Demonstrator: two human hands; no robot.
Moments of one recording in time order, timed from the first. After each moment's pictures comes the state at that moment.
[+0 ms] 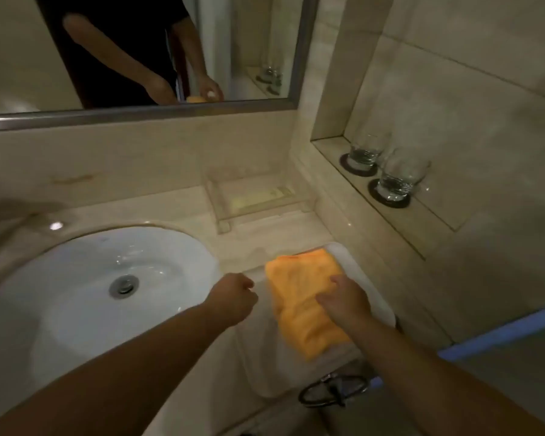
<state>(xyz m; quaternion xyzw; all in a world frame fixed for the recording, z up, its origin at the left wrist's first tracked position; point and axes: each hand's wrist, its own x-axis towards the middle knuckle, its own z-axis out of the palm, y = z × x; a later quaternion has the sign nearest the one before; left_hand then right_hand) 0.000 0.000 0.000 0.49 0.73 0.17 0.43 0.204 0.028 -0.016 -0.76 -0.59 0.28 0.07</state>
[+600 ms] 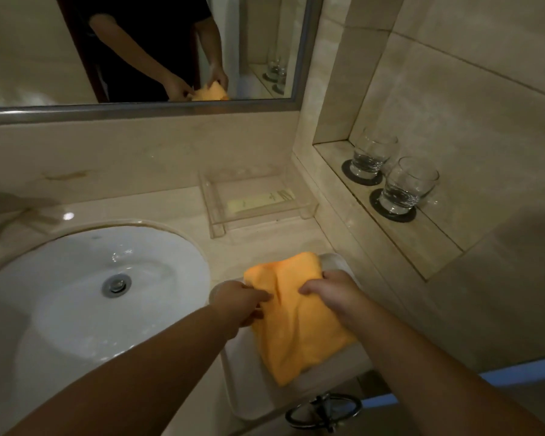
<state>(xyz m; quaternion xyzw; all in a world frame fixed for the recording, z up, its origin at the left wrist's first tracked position) 0.029 0.019 0.000 0.26 0.71 0.30 0.58 0.196 0.057 0.032 -0.69 -0.50 0.50 0.14</state>
